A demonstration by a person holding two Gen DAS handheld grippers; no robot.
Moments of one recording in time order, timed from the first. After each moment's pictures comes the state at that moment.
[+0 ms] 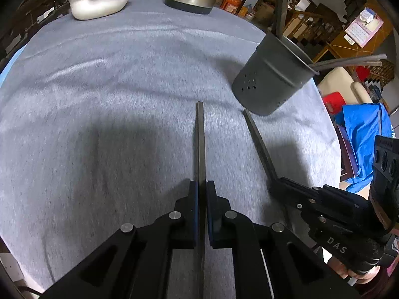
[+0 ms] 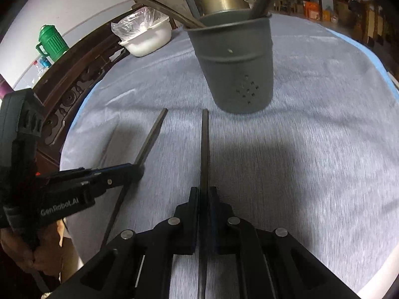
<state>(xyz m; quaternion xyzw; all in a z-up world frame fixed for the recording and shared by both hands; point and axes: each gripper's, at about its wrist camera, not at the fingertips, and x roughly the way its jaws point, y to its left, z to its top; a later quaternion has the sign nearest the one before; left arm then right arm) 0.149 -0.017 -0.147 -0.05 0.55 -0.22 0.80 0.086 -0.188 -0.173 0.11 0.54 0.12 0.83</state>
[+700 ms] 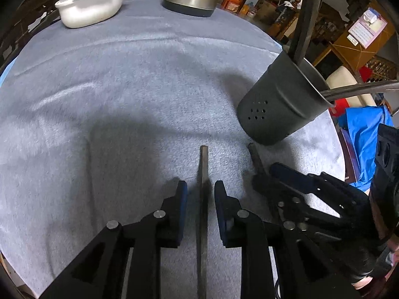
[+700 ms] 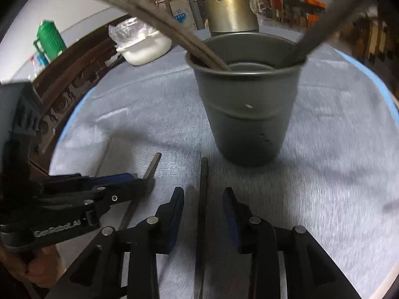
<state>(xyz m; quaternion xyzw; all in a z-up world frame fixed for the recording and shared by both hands) 0.195 -0.031 -0.143 -0.05 0.56 -0.22 0.80 0.146 -0.172 -0.174 0.06 0.51 0.10 0.85</state>
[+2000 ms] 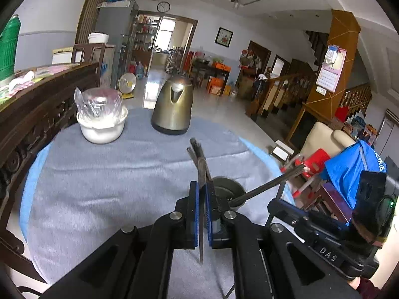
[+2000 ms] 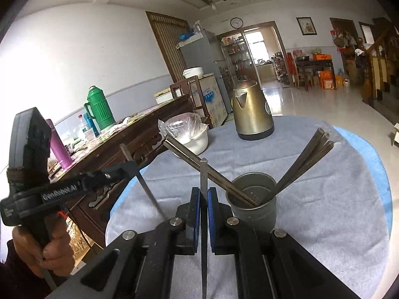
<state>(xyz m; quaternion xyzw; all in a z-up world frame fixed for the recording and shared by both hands) 0.135 -0.006 0.027 -0.07 0.31 -0.23 0.92 0.083 -0.211 -0.027 0.12 0.29 0.16 0.94</state>
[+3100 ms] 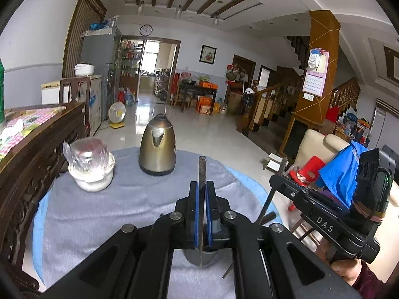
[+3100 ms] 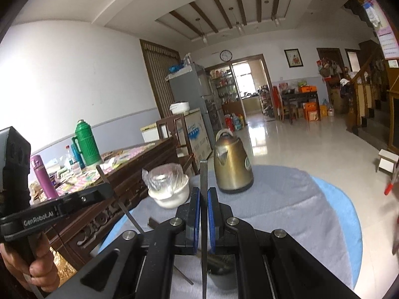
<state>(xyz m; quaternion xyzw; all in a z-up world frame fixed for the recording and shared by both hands) 0.149 -0.041 0.110 -0.04 0.24 -0.25 0.94 0.113 -0.249 0.071 0.11 0.19 0.10 0.97</state>
